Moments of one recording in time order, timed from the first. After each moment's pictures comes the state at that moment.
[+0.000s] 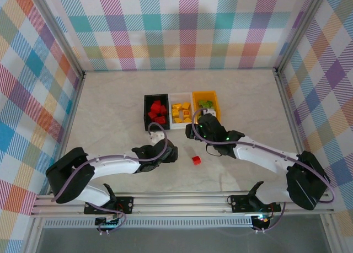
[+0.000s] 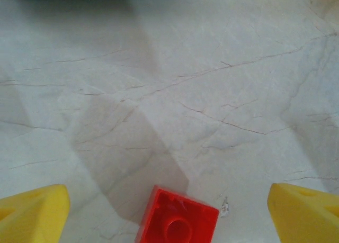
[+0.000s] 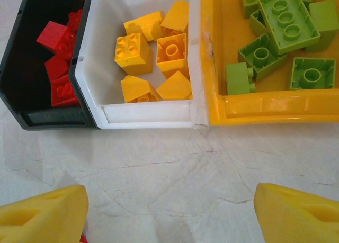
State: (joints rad) left arm -0.97 1.41 0.61 -0.19 -0.42 -0.83; right arm 0.80 1.30 0.80 -0.23 0.25 0.67
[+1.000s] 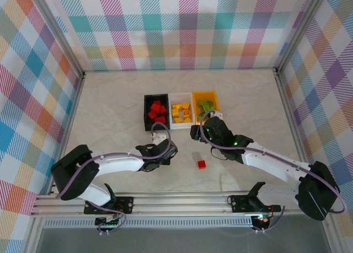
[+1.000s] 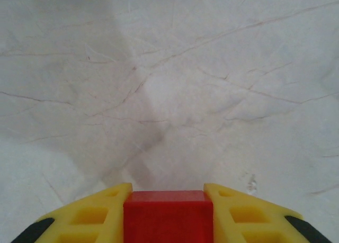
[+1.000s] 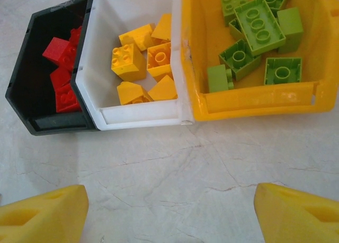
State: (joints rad) left arm -0.97 1.46 0.69 -0.34 -0.39 -0.82; right arm 0.80 1.18 0.73 -0.25 0.28 0.70
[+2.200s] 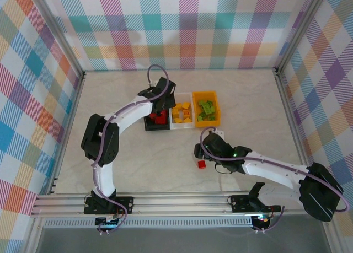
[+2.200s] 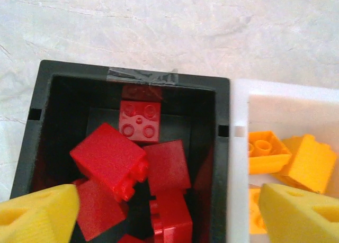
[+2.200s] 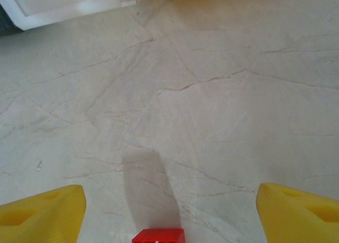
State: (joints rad) left arm -0.55 1.92 1.54 -0.57 -0.36 -0.61; right arm 0.90 1.14 0.57 -0.36 0.26 0.83
